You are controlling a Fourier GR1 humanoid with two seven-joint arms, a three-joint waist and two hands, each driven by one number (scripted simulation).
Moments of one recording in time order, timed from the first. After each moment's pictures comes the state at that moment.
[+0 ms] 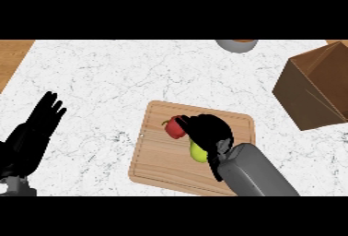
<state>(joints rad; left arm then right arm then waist) -0.01 0.21 0.18 -1.68 0.21 -0.09 0.28 -0.48 -0.10 0.51 -1.42 0.92 0.83 0.32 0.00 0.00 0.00</state>
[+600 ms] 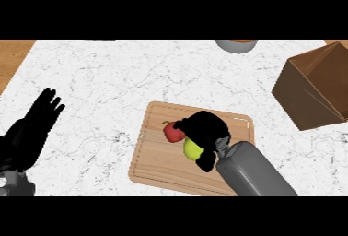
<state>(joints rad) -0.05 0.22 0.21 -1.63 0.21 -0.11 0.28 -0.49 -0.08 0.50 -1.38 1.01 0.71 0.16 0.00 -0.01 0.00</state>
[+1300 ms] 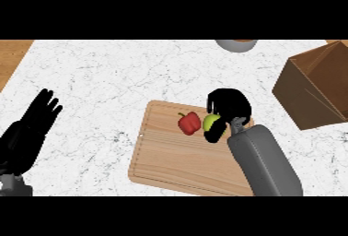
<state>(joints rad) -0.03 0.21 0.22 -1.68 0.21 -0.11 0.30 -0.53 -0.02 0.18 -1.25 1.08 0.49 0.46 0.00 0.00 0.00</state>
